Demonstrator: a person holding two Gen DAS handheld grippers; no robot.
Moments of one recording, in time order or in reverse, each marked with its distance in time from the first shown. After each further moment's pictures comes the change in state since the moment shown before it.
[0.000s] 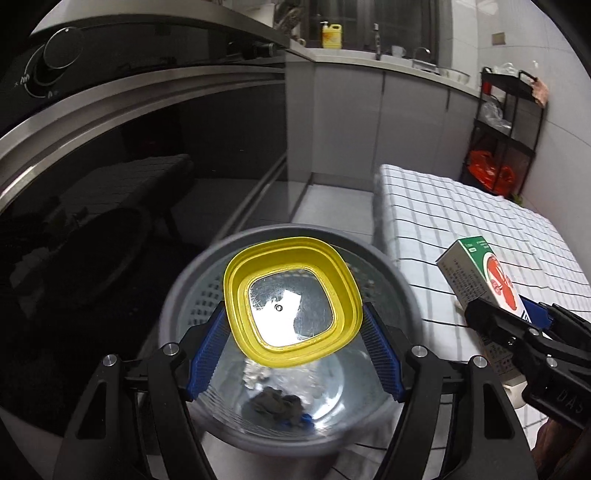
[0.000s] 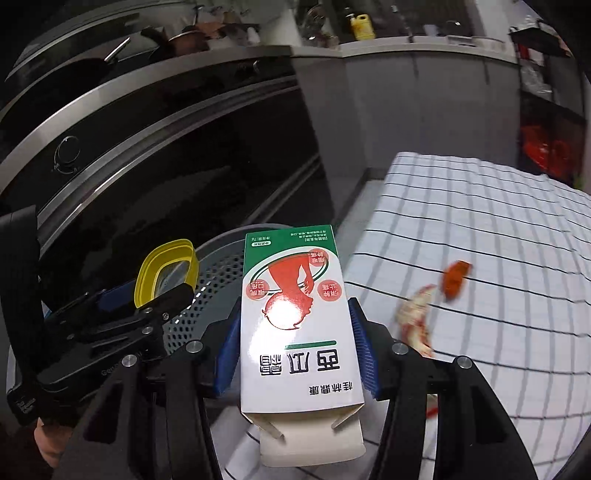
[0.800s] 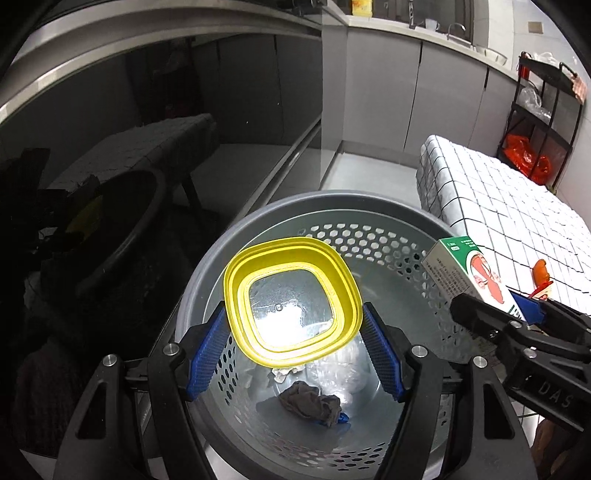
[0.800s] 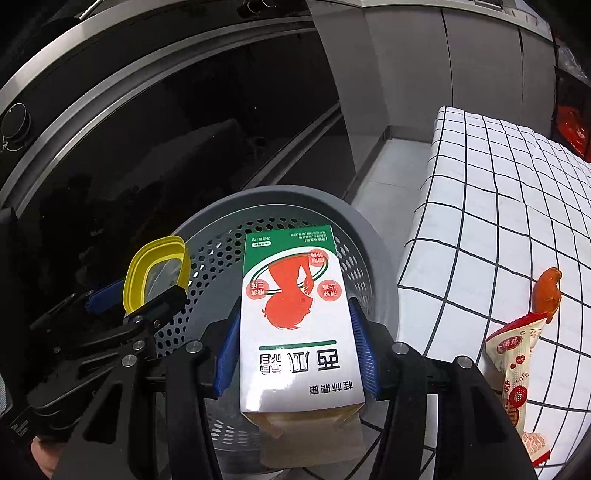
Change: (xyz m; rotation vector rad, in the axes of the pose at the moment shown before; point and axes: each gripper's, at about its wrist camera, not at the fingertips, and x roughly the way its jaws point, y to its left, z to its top) left arm 0.065 0.037 -0.002 -0.040 0.141 0.060; right arm 0.096 0.009 0.020 0.006 0.168 0.017
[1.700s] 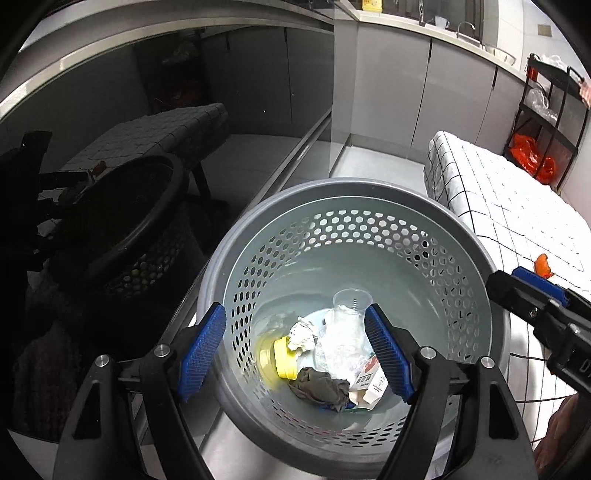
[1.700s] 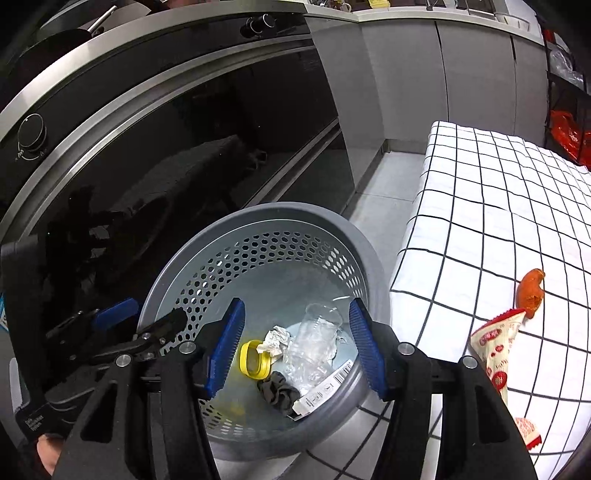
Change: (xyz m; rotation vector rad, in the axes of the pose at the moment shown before) left arm -0.013 0.013 -0.010 -0.029 0.024 0.013; right arm -0.027 -0.002 -0.007 0.008 -0.065 0.001
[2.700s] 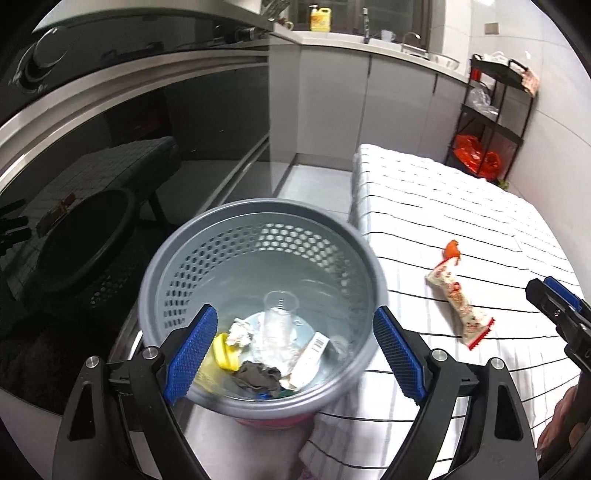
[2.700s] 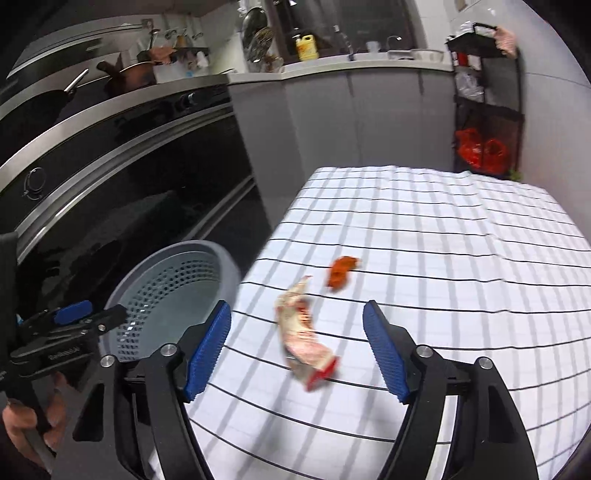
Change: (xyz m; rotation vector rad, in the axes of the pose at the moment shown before) left arm -0.072 -0.075 -0.021 0.090 -0.084 -0.153; right arm -0.155 -0.087 -0.065 0.079 -0.218 -0.265
